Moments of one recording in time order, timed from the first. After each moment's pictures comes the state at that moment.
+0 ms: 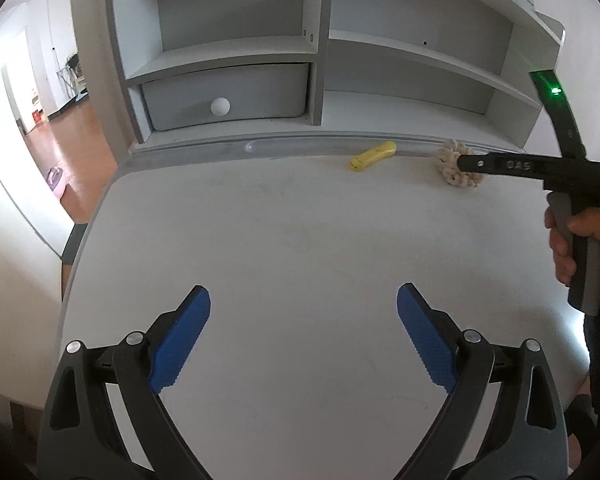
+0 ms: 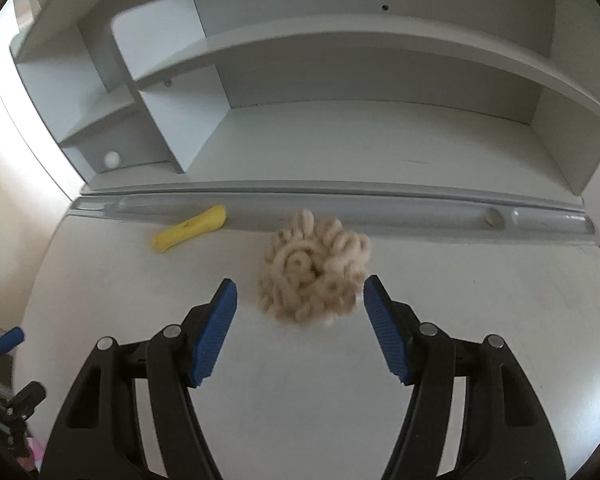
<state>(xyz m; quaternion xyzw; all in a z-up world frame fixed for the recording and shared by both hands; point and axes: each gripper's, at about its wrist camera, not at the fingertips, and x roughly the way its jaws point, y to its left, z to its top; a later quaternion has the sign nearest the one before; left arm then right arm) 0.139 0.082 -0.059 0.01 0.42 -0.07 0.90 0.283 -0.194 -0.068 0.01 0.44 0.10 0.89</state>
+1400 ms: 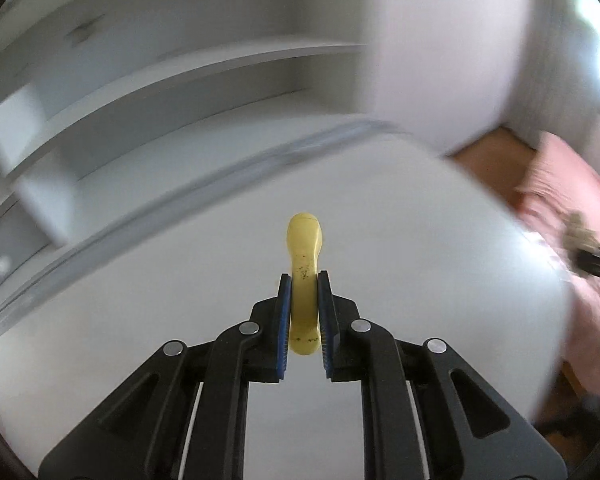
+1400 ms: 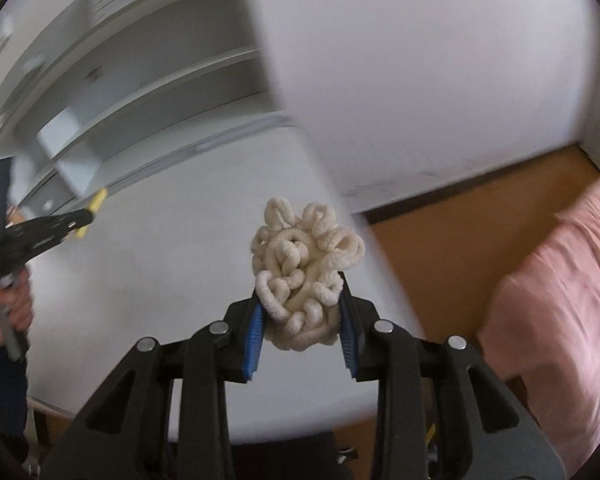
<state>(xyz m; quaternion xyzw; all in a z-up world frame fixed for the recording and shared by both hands) 0.157 -0.197 -0.035 0.12 0.39 -0.31 0.86 -0.024 -0.487 -0.055 0.14 0.38 -0.12 0.90</state>
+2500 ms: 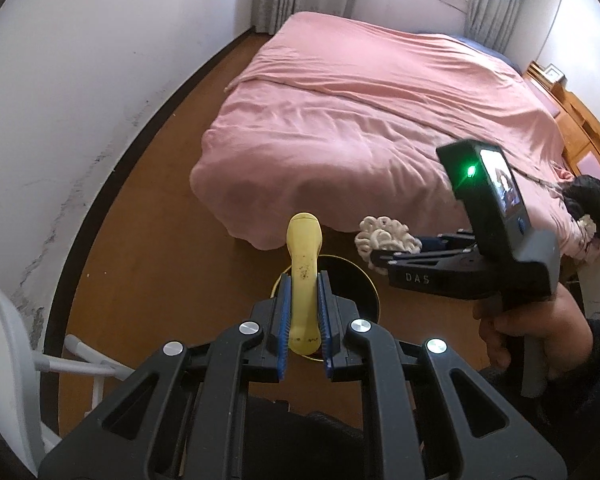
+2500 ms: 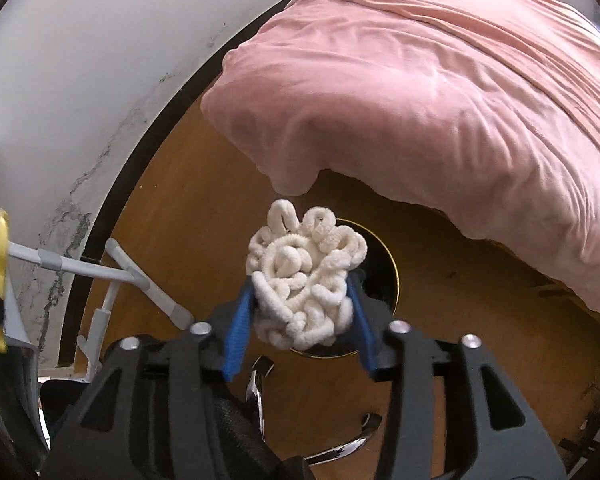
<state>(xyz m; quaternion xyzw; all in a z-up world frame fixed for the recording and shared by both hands) -0.139 -0.540 -0.127 0.28 0.39 -0.62 0.62 -0.283 -0.685 -0.229 0.36 0.46 -0.38 0.72</state>
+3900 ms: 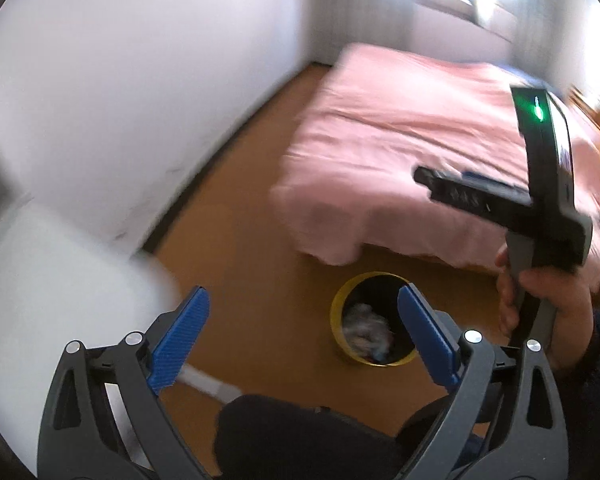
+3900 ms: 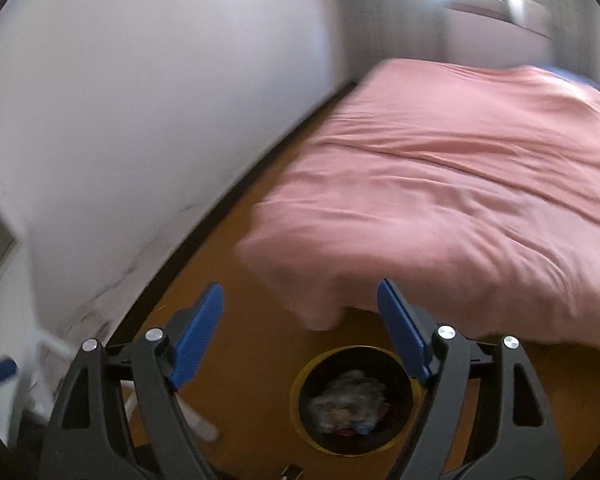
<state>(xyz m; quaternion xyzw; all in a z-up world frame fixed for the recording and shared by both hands) -0.085 -0.446 -0.069 0.24 0.34 -0.53 0.74 -0.238 -0.650 -0.120 0.27 0.28 -0.43 0.82</state>
